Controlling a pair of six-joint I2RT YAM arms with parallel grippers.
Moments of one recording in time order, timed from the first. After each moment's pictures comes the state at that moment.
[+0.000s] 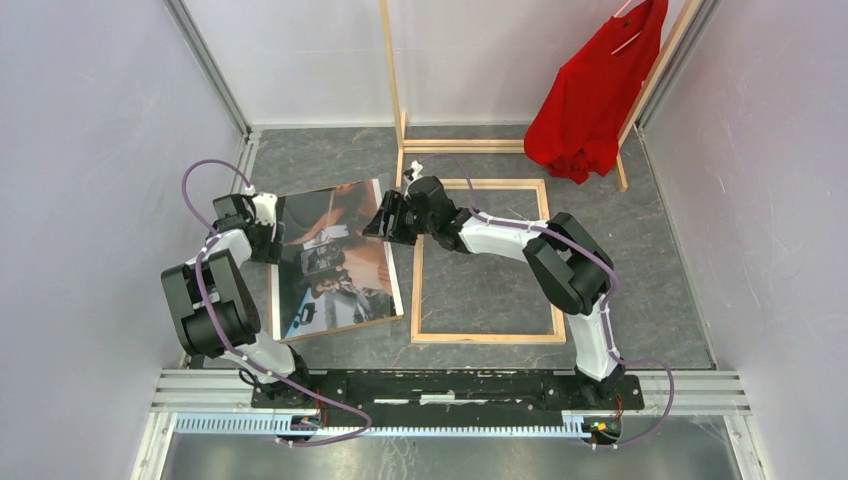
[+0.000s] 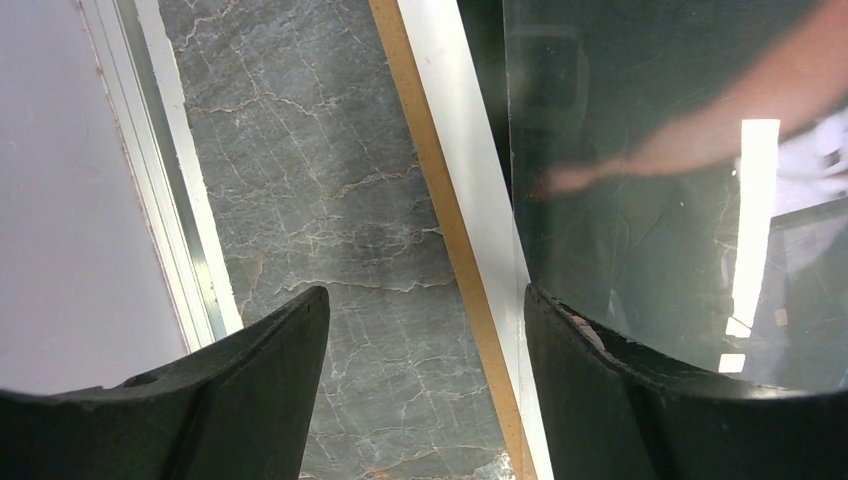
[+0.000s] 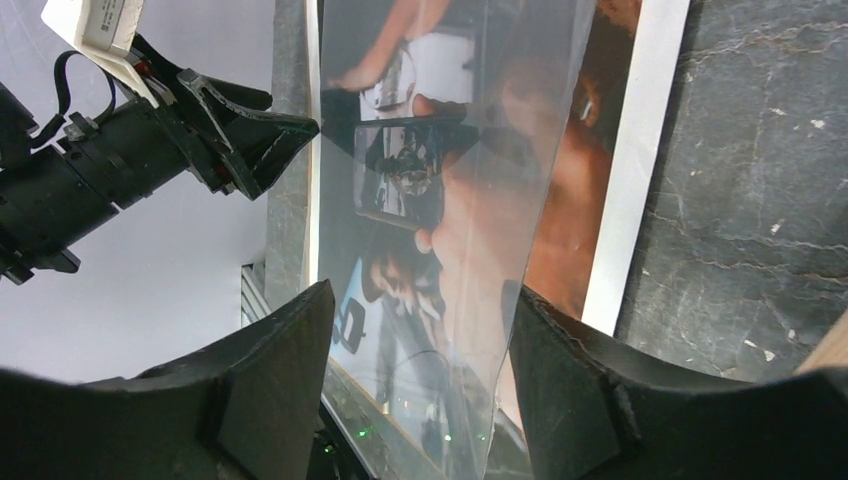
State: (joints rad) left arm 0.38 1.59 0.84 -0.23 0.05 0.52; right arm 0.80 2.06 1.38 0.17 -0.25 0.94
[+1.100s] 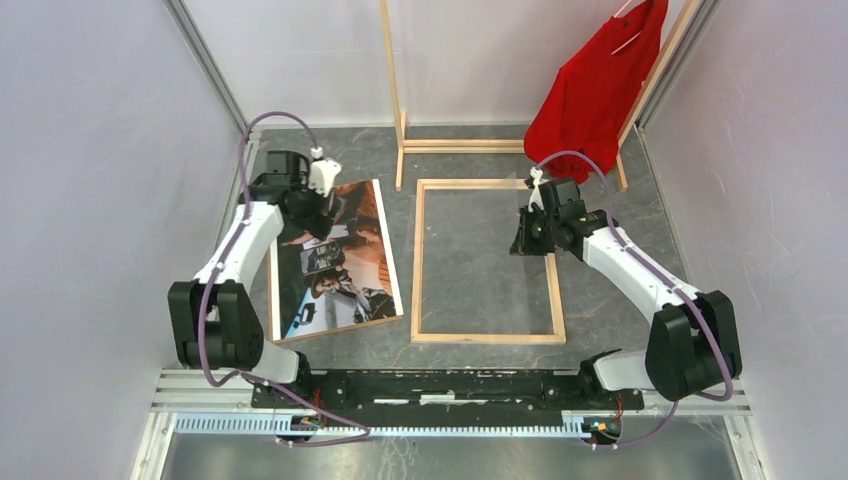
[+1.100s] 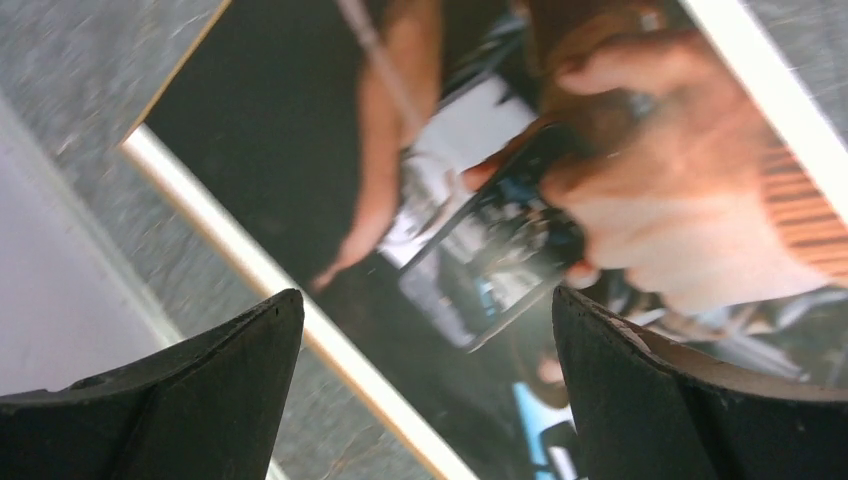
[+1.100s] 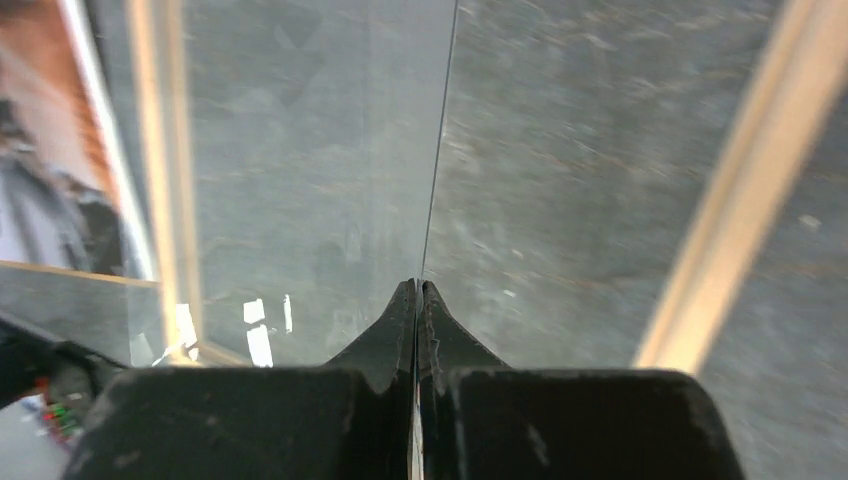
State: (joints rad) left arm 0.02 1.45 1.15 -0.66 0.10 0.53; right arm 0.34 1.37 0.93 -0.47 -0.24 0.38
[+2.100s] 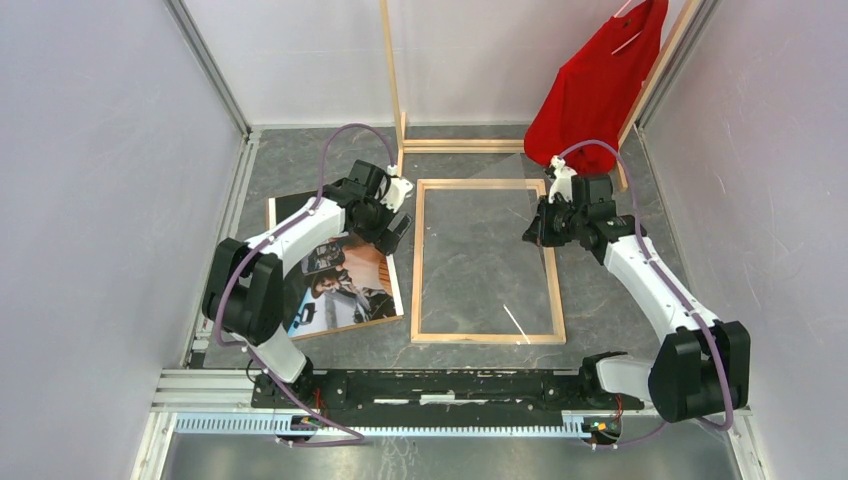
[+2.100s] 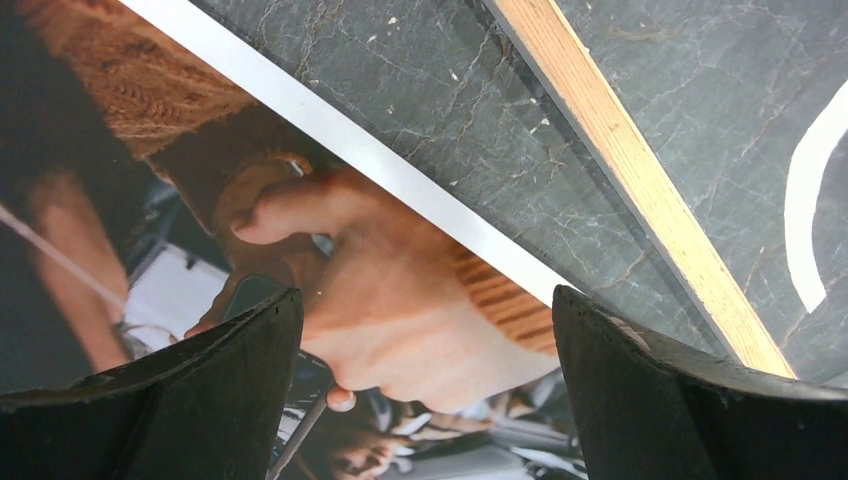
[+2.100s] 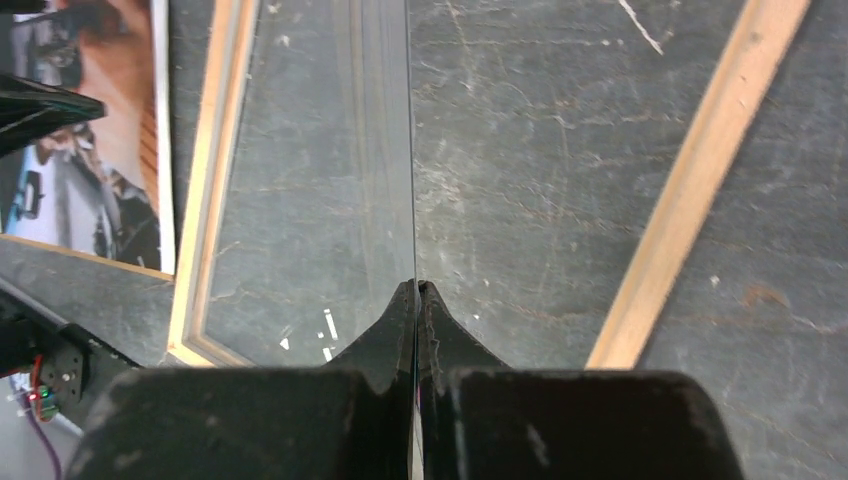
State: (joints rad) left arm -0.42 1.66 1.19 -0.60 0.11 0.28; right arm 0.19 1.25 0.92 -0.49 -0.34 0.19
